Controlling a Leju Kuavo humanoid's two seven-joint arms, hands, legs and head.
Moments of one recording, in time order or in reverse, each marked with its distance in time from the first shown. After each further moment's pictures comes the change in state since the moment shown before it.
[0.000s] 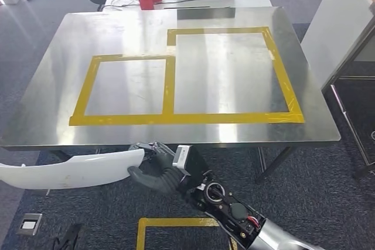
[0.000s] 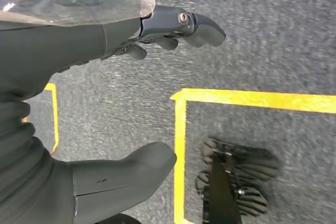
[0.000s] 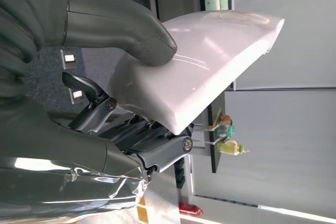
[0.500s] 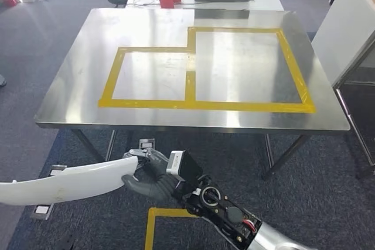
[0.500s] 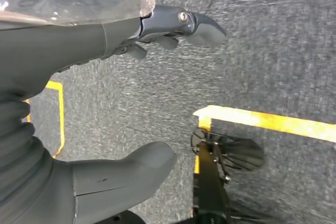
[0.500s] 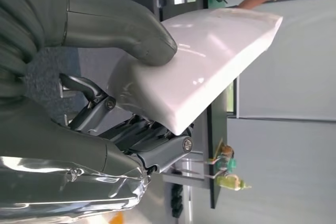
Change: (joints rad) left arm 0.021 -0.006 0.006 0.000 0.009 0.000 -0.003; right arm -0.001 0.007 0.019 0.027 -0.001 0.019 0.001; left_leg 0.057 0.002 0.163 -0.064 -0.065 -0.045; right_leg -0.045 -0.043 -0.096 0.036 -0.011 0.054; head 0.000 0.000
